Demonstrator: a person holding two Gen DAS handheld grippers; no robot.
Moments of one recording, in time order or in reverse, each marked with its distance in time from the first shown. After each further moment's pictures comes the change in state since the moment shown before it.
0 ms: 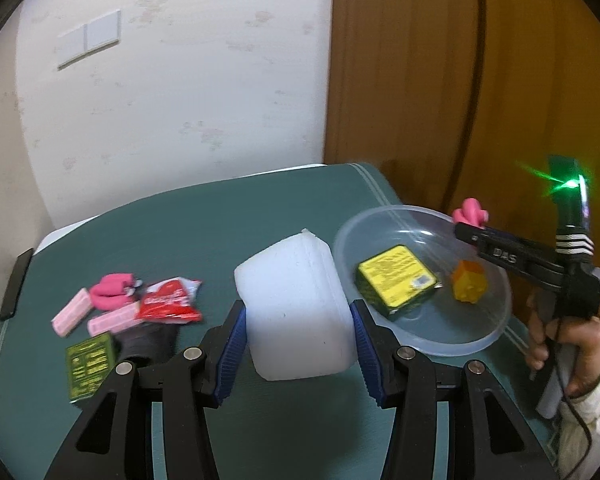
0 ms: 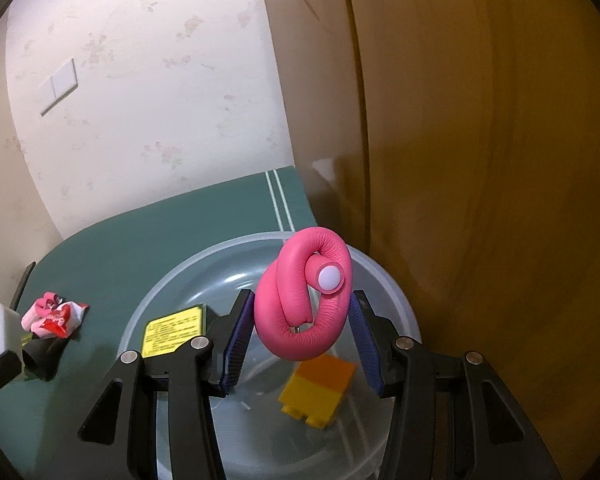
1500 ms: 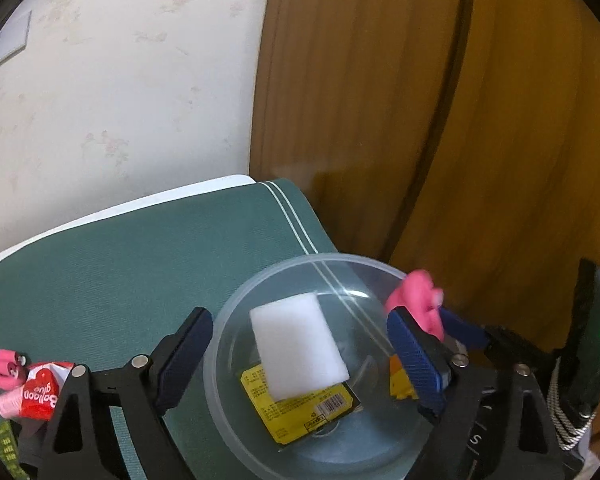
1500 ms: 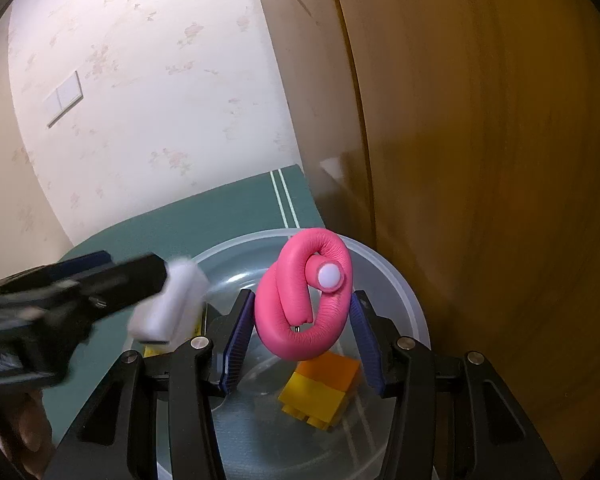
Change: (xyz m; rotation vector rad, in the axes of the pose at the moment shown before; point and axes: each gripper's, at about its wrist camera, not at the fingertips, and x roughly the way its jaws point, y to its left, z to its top) left arm 0.098 -0.070 0.077 0.008 0.031 -0.185; right arm 0.000 -0.005 -0.010 0.032 -0.018 0.061
